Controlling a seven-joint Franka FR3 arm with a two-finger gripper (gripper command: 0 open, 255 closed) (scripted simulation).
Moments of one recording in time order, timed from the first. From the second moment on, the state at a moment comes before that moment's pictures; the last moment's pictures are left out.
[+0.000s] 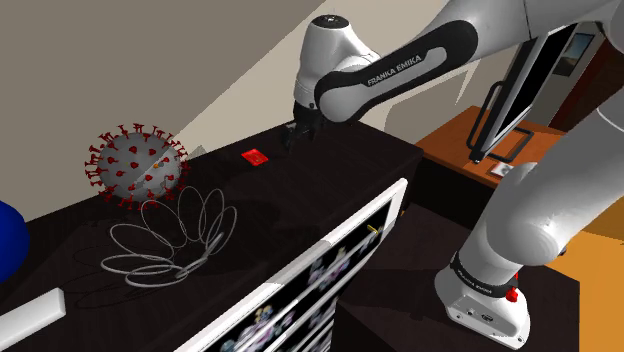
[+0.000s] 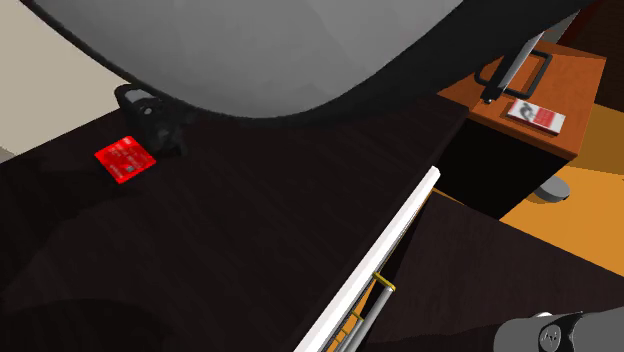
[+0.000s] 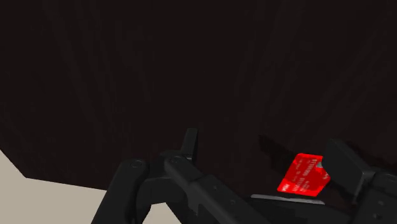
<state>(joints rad) 0.01 -0.24 0.15 -2.38 -0.13 2.46 0.34</state>
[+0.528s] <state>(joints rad) -0.01 0.02 0.21 -2.18 -0.34 2.63 0.57</state>
